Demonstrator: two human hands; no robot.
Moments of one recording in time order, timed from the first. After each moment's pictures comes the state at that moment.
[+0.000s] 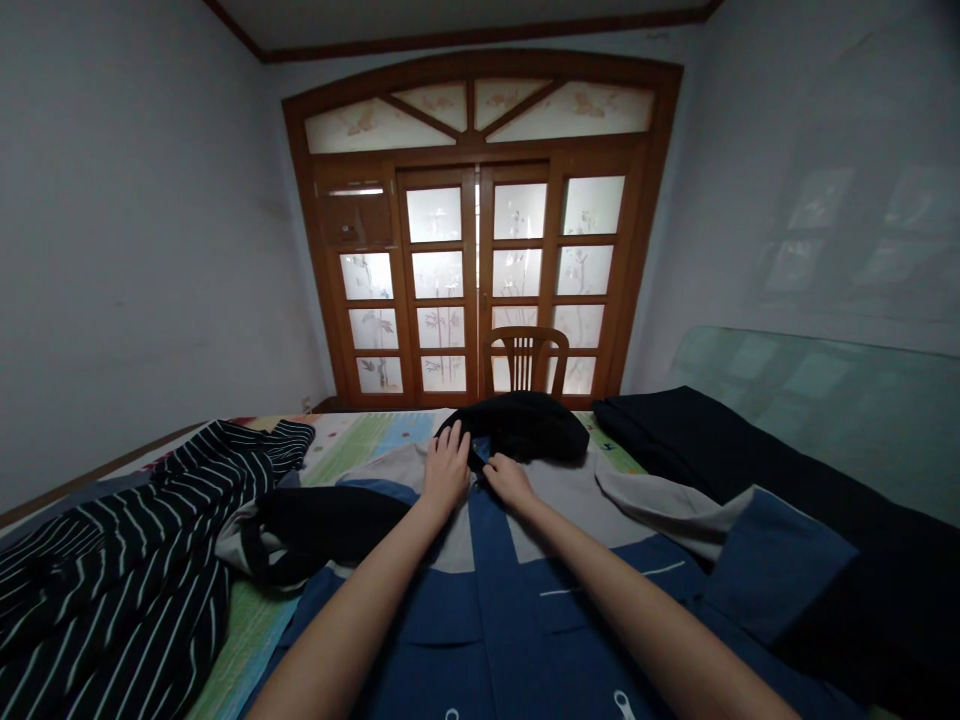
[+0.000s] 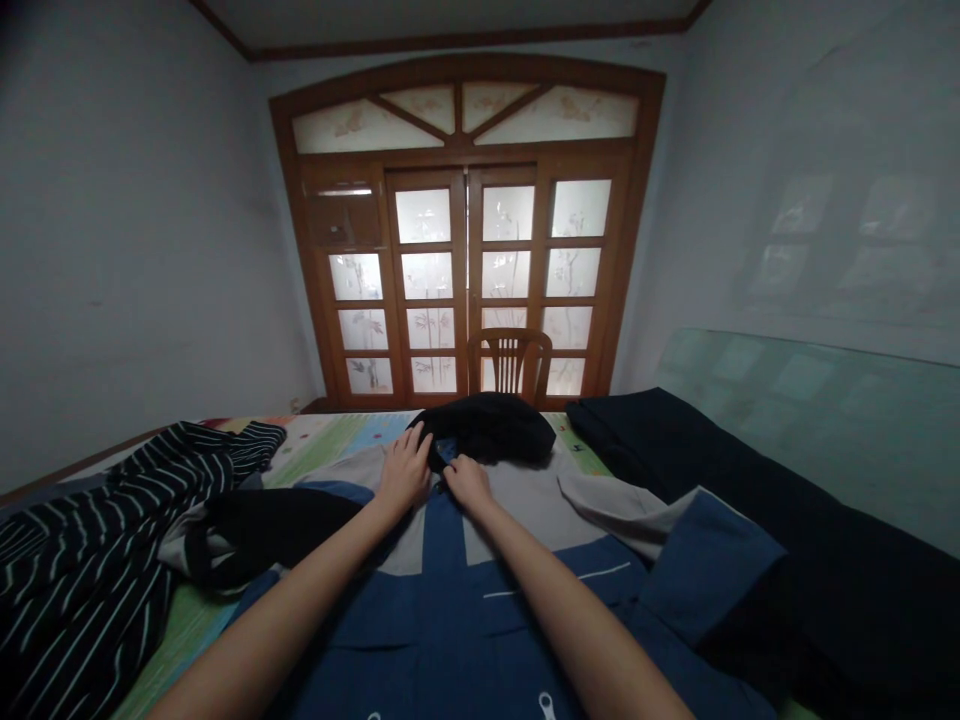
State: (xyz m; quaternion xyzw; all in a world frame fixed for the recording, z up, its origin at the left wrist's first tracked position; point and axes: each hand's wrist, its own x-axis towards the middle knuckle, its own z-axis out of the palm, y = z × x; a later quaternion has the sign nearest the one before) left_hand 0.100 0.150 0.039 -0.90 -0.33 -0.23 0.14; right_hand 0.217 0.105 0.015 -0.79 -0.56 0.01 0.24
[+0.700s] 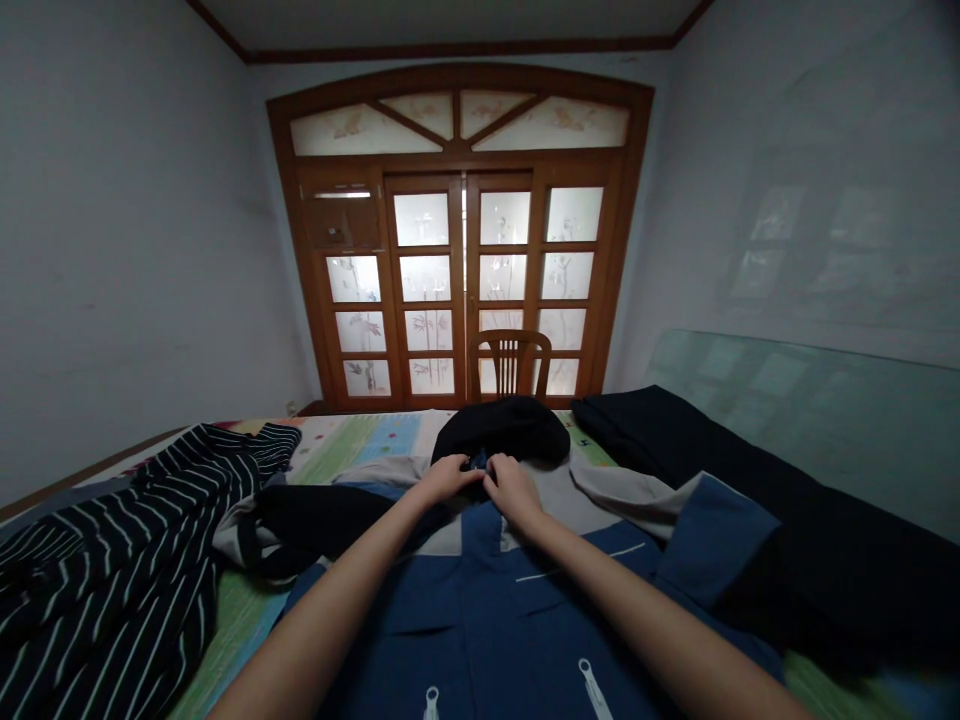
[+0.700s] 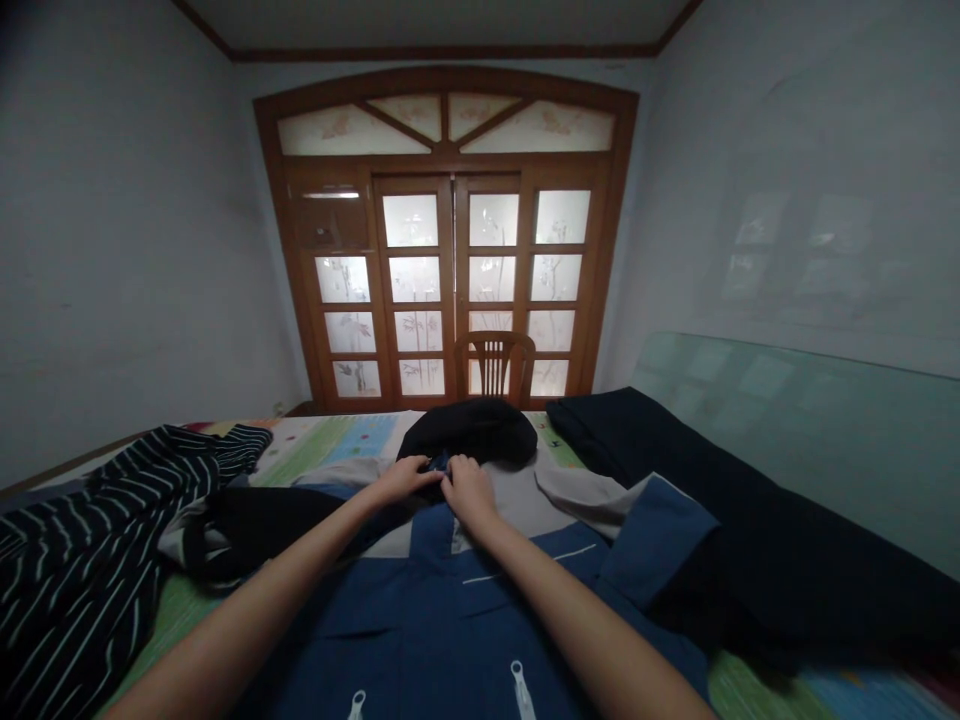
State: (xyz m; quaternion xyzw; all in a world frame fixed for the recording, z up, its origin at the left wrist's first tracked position) left_hand 0.114 0.143 0.050 -0.94 -0.30 -0.13 -0.14; right_hand 0.216 0.047 0.029 -0.76 -0.60 -0.10 0.25
